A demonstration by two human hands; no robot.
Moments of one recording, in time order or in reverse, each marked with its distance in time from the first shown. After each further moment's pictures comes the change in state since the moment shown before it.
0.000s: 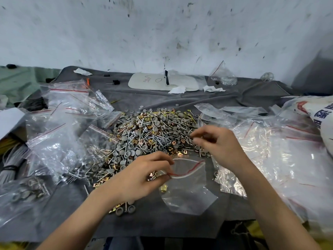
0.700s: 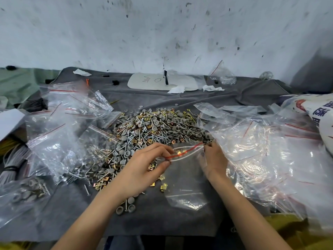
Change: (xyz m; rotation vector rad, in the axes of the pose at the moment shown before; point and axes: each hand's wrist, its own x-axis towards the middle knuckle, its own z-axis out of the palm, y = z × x) left_hand 0.008 0.005 0.006 -0.111 0.190 -0.135; right_hand 0.008 0.099 0.060 -0.731 0.185 0.334
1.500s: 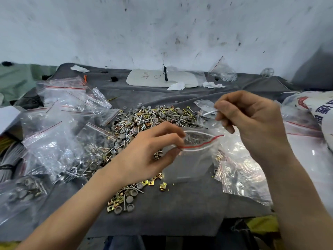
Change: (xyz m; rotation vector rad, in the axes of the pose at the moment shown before) left_hand 0.029 0.023 -0.024 0.165 0.008 0.311; right_hand -0.028 -0.040 -0.178 1.257 0.015 -0.422
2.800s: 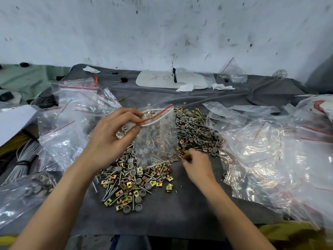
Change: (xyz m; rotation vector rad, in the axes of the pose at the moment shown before) left_hand -0.036 -0.041 -0.046 0.083 0.270 -0.360; right_hand -0.037 0.144 0.076 -0.811 -0.161 0.564
